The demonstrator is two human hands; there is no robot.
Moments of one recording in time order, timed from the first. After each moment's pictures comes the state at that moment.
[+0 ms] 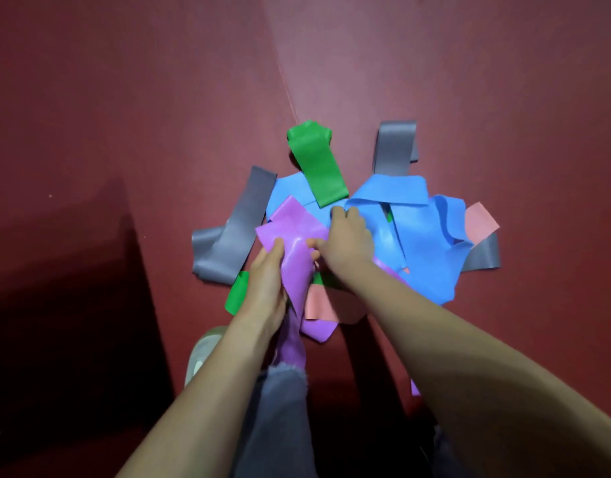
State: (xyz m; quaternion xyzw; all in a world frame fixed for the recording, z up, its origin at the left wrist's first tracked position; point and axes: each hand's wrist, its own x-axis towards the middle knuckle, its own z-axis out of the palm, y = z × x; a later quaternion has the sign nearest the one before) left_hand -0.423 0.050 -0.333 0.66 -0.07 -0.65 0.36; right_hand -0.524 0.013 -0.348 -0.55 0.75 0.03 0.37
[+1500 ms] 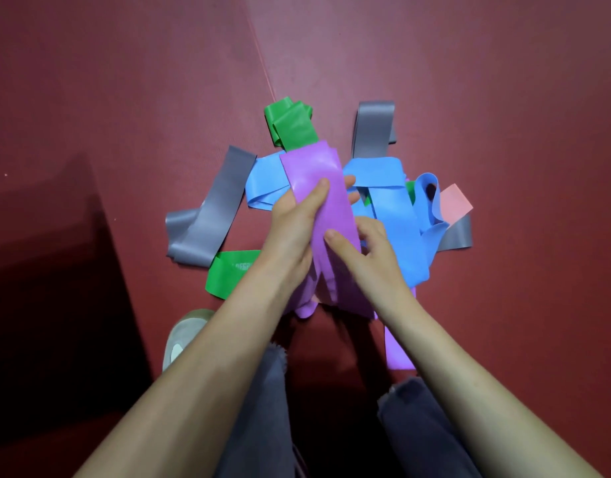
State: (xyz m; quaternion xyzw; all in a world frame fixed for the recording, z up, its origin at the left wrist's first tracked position) left_hand -0.481 0.022 -0.276 0.53 -0.16 -0.75 0.37; right_hand -0.563 0.074 -0.291 -0.35 0.69 -0.33 0.54
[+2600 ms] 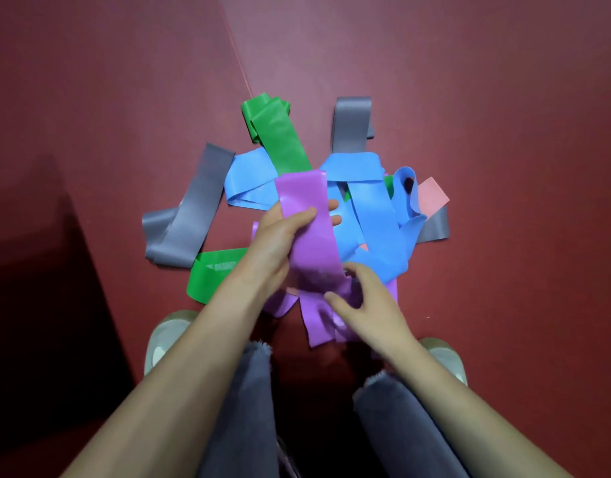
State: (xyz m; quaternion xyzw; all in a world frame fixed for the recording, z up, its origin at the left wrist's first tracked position) left_hand -0.475 0.034 -0.287 0.52 -0.18 -0.77 0.31; right_hand -0.593 0.142 -0.320 -0.45 0.73 -0.12 0.49
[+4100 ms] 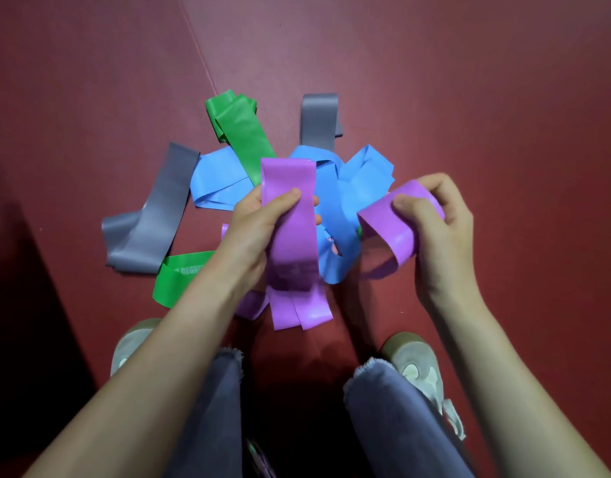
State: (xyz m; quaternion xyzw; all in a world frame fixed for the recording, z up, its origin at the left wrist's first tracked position) left_hand -0.489 0.025 -0.274 0.54 -0.20 -0.75 0.32; right_hand -0.639 0.072 -0.232 -0.30 0.72 -0.47 0.42
